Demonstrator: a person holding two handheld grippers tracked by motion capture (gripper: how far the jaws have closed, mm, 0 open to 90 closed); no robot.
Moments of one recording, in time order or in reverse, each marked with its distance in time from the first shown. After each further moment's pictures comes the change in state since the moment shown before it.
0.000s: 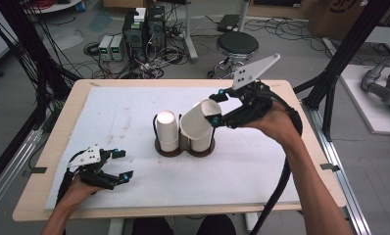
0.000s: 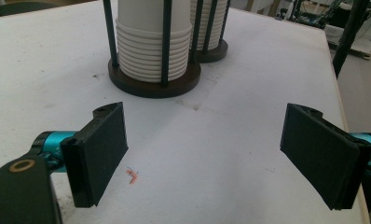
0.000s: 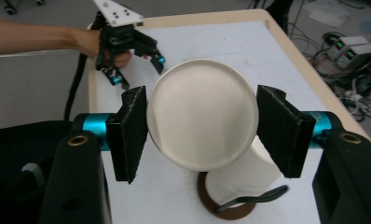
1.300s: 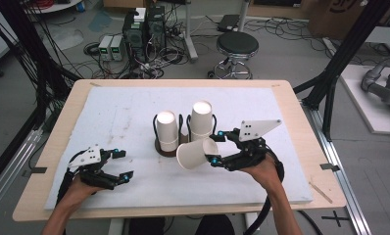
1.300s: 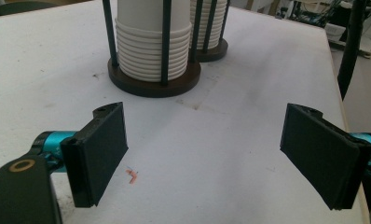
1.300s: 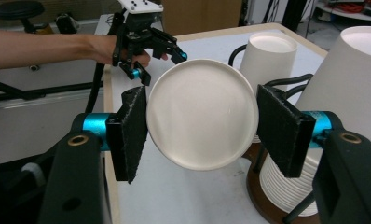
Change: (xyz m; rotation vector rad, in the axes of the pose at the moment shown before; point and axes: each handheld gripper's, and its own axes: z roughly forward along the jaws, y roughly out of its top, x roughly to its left) left arm 0.000 0.000 0.000 0.002 -0.001 0.002; right arm 0.044 -0.115 0.054 -0.233 0.029 0.118
